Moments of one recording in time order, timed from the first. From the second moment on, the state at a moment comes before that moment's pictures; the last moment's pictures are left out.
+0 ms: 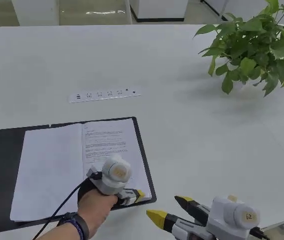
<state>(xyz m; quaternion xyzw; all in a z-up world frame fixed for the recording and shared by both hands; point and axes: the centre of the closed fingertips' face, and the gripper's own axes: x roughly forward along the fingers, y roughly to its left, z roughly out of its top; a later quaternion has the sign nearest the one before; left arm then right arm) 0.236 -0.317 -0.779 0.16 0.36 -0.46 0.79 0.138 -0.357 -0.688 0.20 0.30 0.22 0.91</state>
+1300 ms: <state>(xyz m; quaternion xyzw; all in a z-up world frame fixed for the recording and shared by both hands) 0.242 -0.280 -0.778 0.13 0.36 -0.47 0.79 0.233 -0.322 -0.719 0.19 0.32 0.28 0.88</state>
